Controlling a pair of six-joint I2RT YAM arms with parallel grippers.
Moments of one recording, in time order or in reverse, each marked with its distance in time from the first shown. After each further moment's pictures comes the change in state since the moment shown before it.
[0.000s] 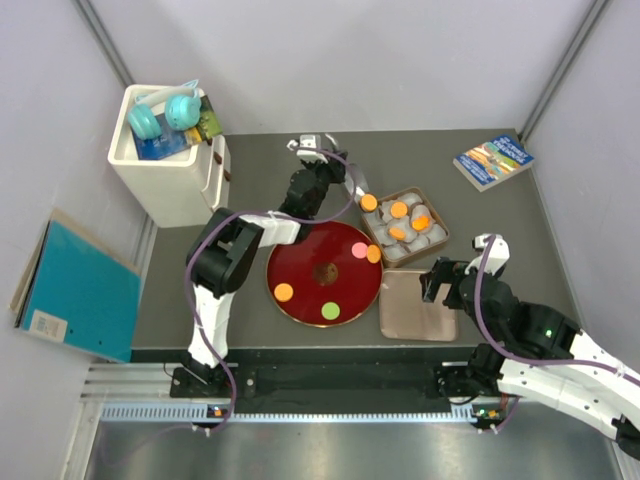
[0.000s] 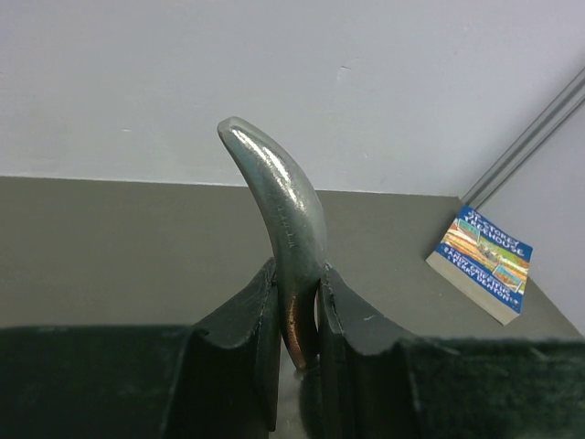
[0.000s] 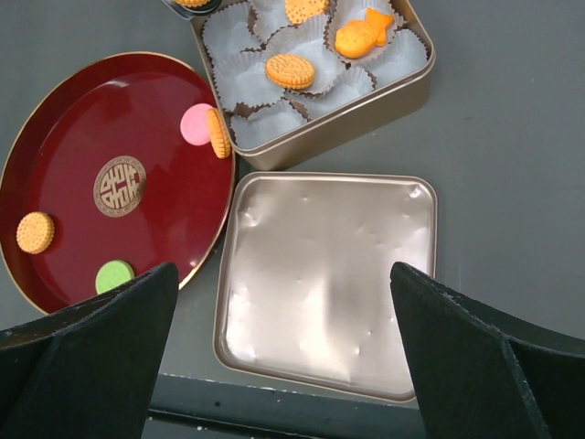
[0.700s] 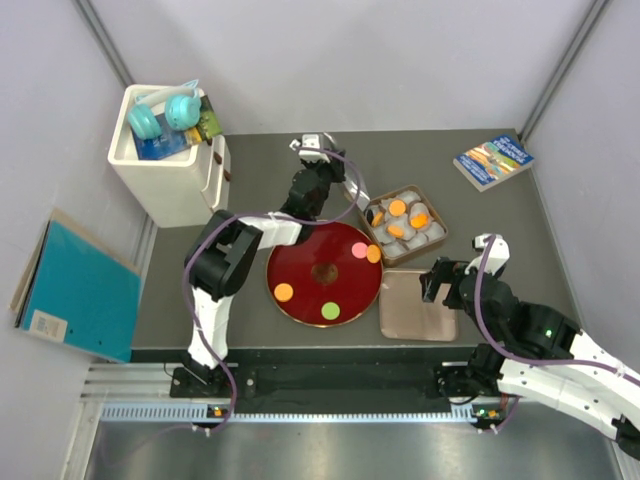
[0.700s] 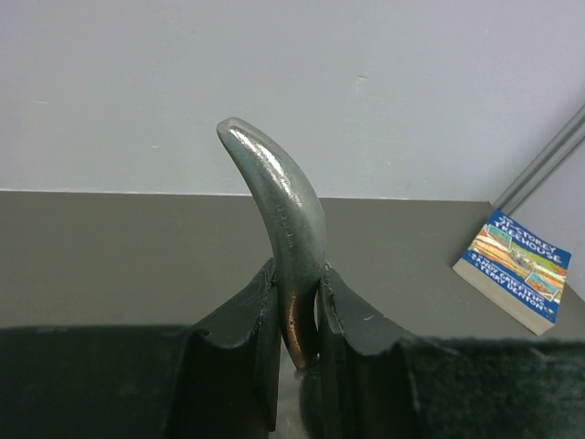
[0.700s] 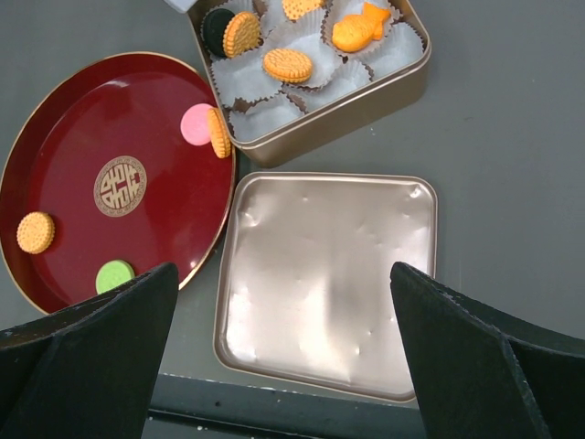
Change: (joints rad) left arm -0.025 -0.018 0.021 -0.034 -0.074 0.099; right arm 0.000 0.000 0.000 0.000 0.000 0.000
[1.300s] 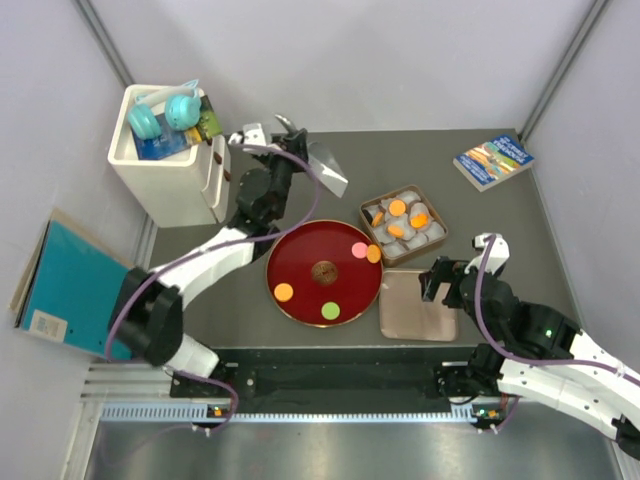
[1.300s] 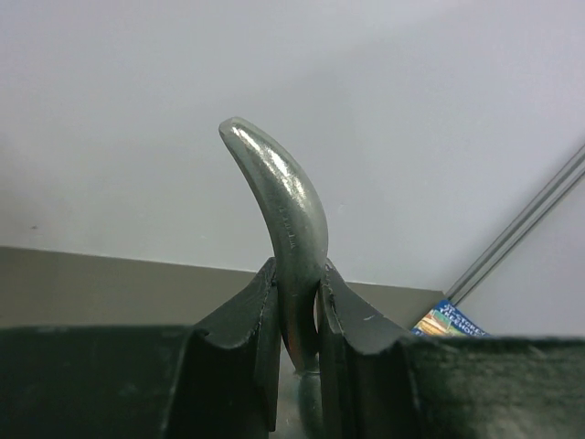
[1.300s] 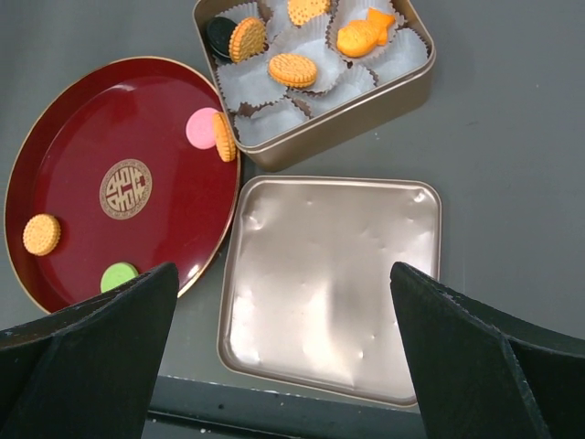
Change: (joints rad) left arm 0.017 -0.559 -0.229 -0.183 -0.091 -0.031; right arm 0.000 0.000 0.000 0.013 -0.001 -0.007
